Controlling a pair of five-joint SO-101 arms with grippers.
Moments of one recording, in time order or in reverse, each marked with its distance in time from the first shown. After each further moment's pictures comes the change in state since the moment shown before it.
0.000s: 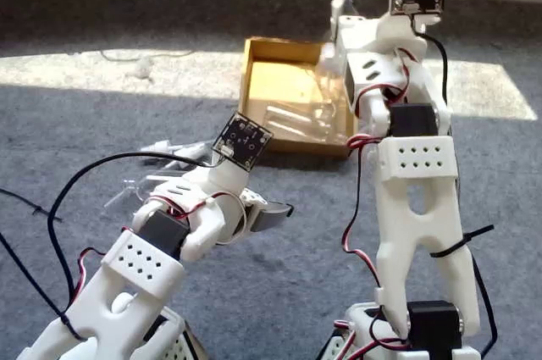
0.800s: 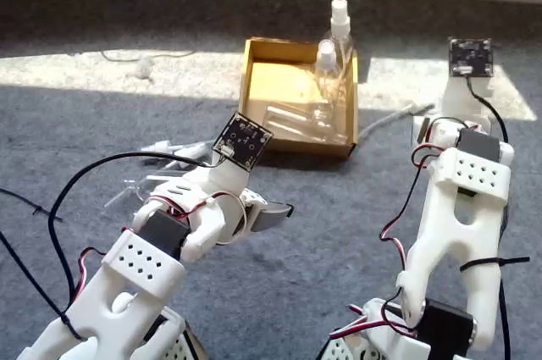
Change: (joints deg) left arm -0.1 0.0 0.0 0.0 0.0; right arm 21.2 0.0 15.5 20.6 19.3
